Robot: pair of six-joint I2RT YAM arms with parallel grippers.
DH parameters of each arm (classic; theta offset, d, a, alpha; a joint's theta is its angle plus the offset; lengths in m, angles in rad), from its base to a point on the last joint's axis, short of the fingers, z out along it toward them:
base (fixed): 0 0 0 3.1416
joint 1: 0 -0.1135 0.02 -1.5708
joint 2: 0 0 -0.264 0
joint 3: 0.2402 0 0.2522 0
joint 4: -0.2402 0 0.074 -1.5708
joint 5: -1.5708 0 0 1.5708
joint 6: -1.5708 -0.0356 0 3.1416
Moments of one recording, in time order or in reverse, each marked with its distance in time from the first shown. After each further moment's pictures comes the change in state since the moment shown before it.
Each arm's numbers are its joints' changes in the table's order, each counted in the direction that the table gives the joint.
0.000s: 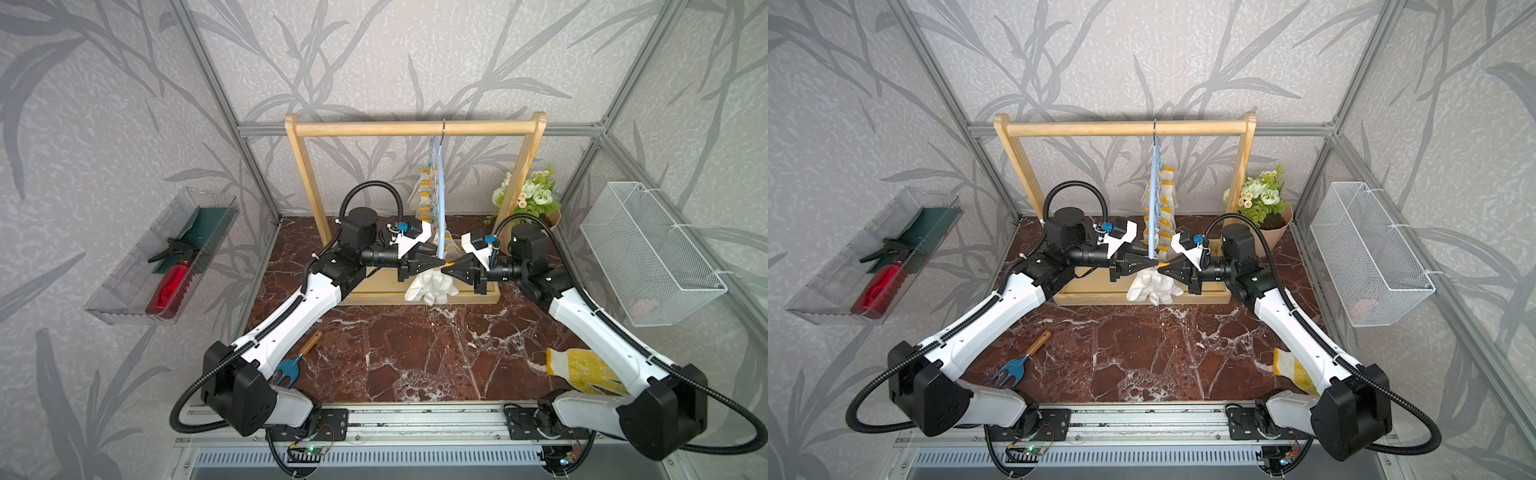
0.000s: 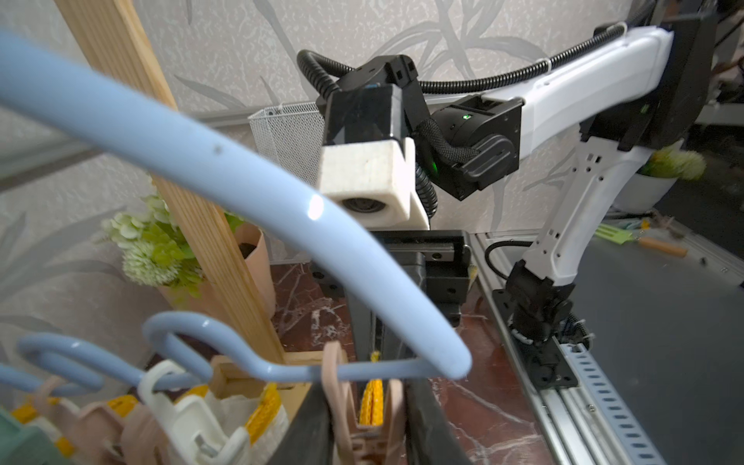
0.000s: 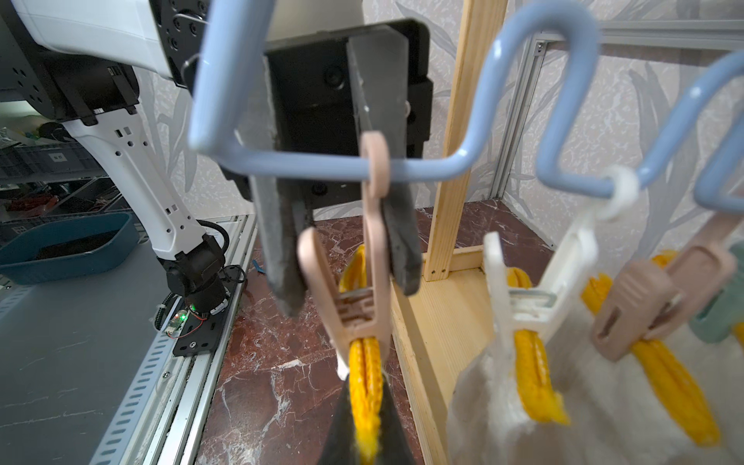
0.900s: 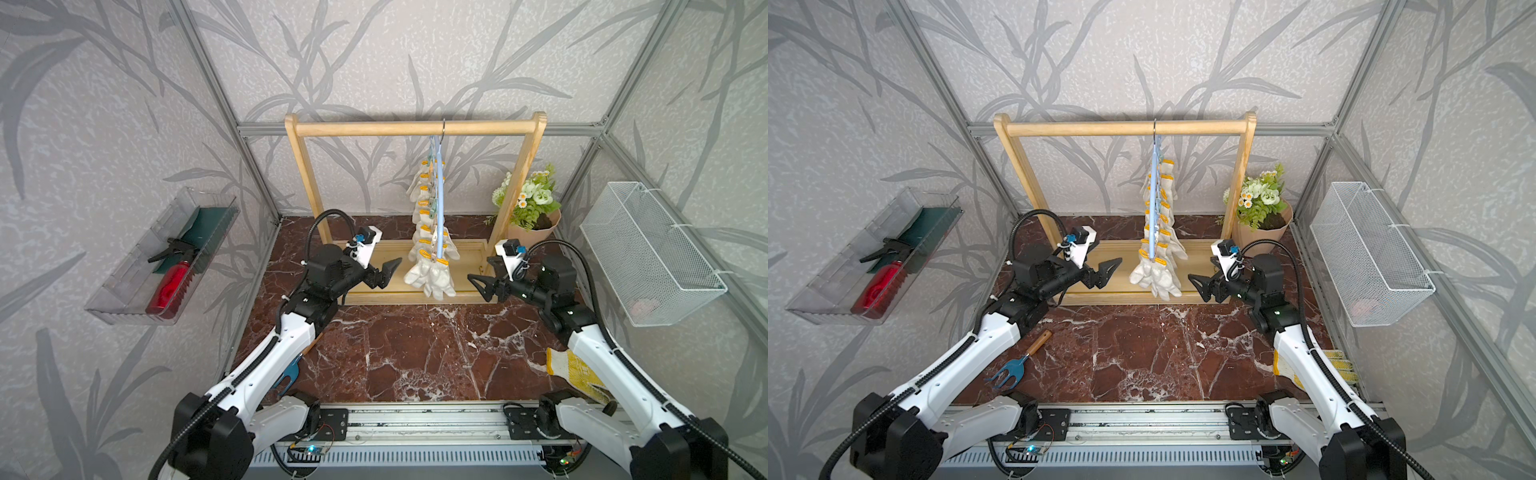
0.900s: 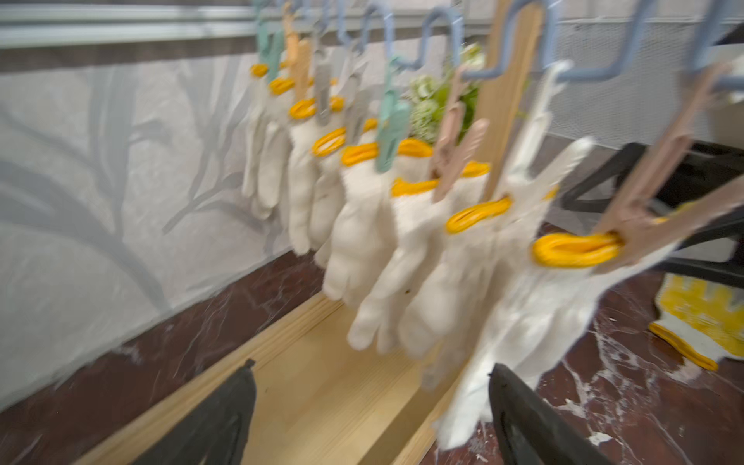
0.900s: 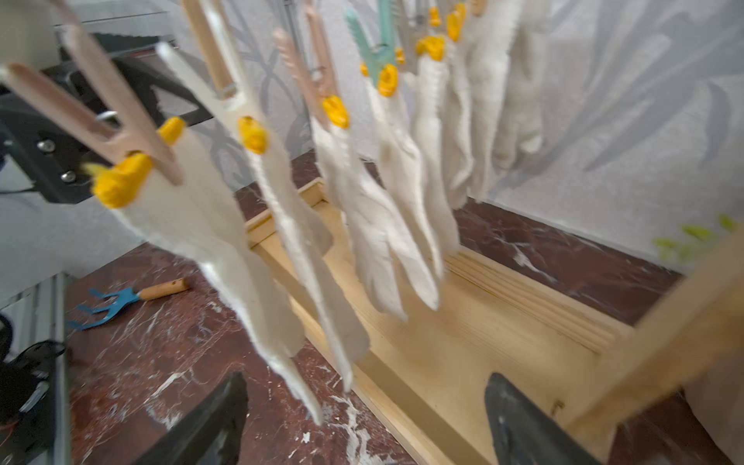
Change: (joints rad) left arm -0.189 0.318 -0.494 0.147 0.708 0.216; right arm 0.209 0.262 -0.377 0.134 -0.462 -0.292
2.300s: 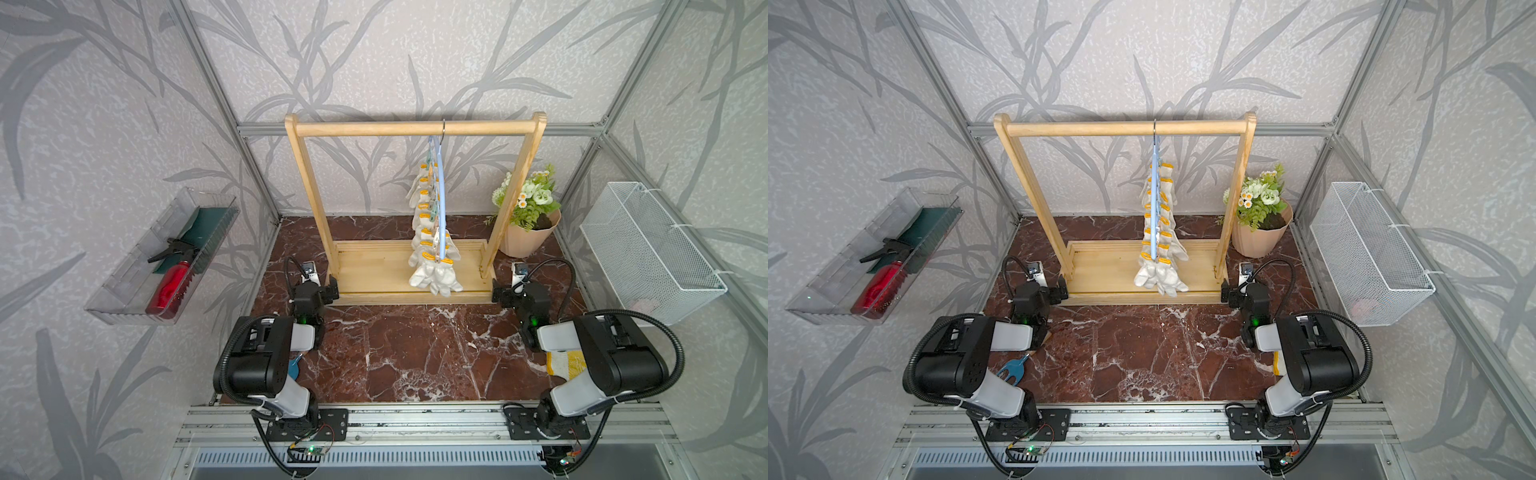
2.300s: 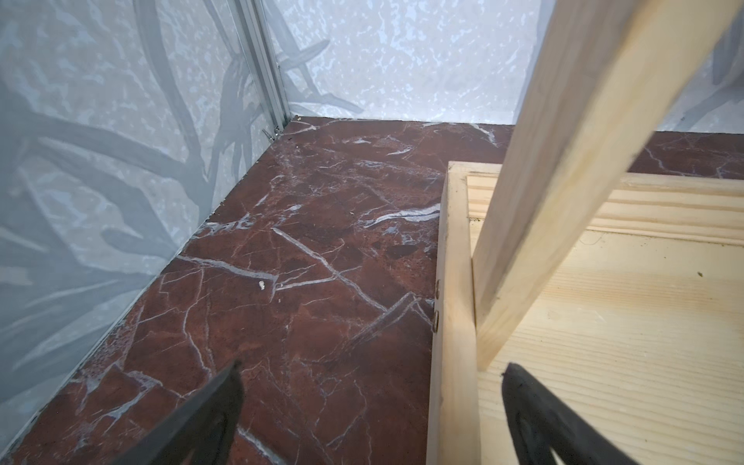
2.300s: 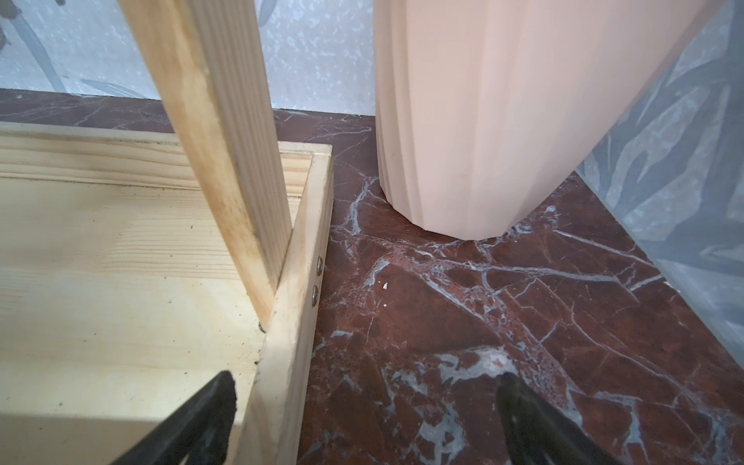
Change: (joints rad) left arm -0.348 -0.474 -0.435 0.786 0.523 0.087; right arm 0.078 -0.574 -0.352 0.910 -0.655 0.039
